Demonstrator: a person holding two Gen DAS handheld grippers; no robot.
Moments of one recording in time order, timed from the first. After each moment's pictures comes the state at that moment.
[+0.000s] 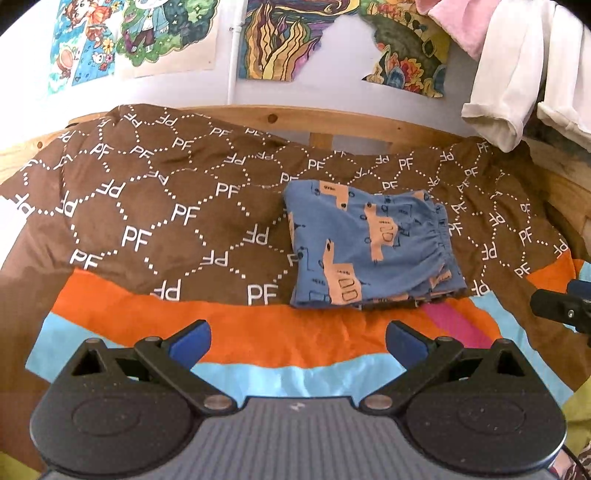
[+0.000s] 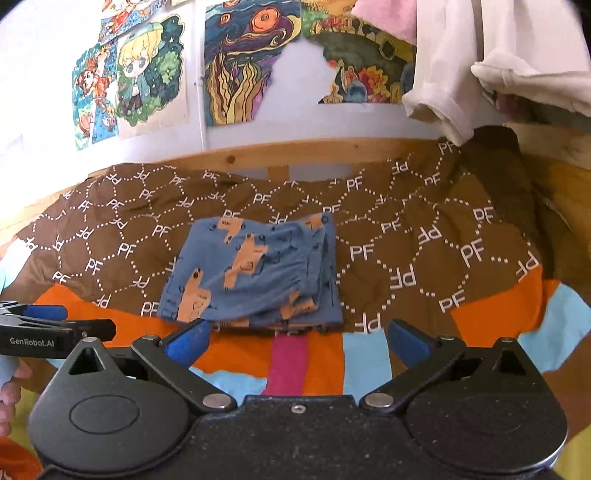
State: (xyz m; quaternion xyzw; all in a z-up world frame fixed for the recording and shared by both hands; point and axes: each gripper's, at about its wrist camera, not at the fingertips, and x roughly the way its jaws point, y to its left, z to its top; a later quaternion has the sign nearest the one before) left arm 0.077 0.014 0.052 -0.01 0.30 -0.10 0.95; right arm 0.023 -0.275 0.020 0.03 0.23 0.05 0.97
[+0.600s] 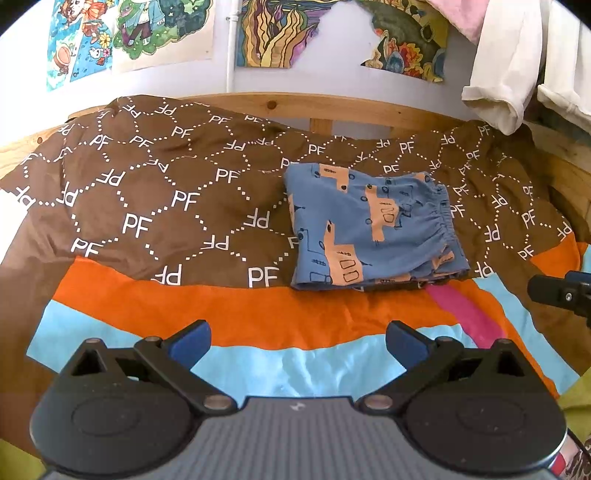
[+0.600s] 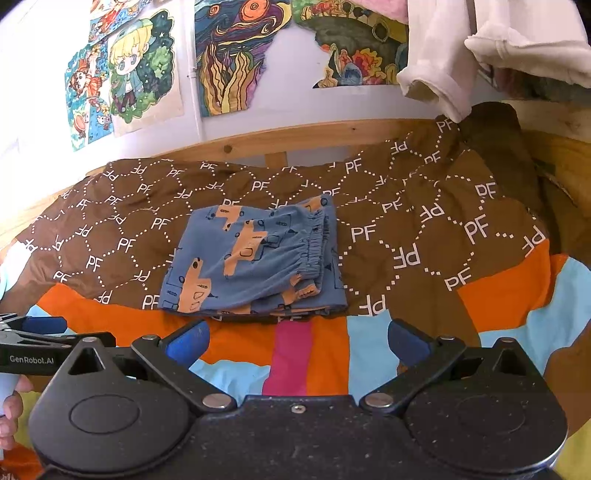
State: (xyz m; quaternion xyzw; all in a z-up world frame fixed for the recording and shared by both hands) left arm 0.073 0.010 0.047 0.01 0.31 -0.10 0.94; right arm 0.029 -0.281 0.013 0.05 0.25 0.06 0.97
